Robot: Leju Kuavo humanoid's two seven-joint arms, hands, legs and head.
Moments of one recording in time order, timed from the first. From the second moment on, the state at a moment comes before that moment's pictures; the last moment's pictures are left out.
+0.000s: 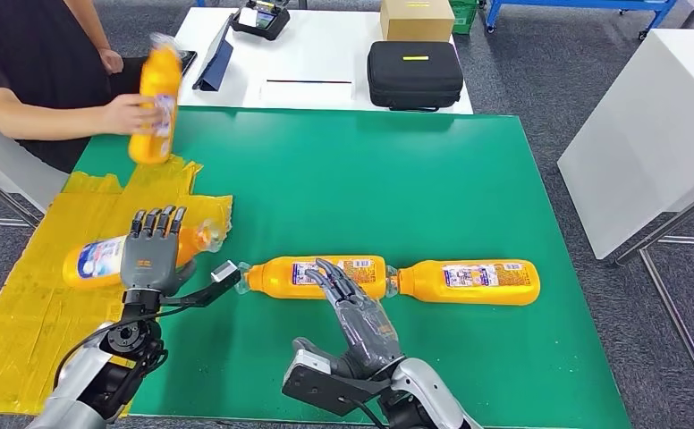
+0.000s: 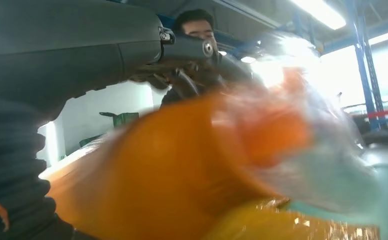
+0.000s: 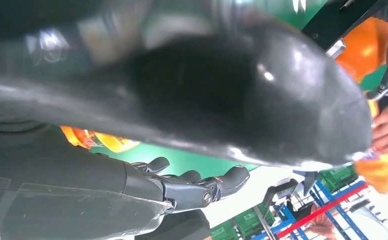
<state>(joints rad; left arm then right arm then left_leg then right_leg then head) -0.39 0.11 -0.35 -0.72 -1.54 0.55 0.15 -0.09 -0.13 0.71 -1.53 0.76 -0.12 0.15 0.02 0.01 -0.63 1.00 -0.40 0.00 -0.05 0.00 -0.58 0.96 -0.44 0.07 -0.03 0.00</state>
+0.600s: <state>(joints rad) -0.37 0.09 -0.35 -0.76 -1.34 0.52 0.04 -0.07 -0.13 0.66 -1.57 0.84 -0.08 0.20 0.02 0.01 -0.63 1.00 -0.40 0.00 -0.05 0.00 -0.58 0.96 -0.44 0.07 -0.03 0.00</state>
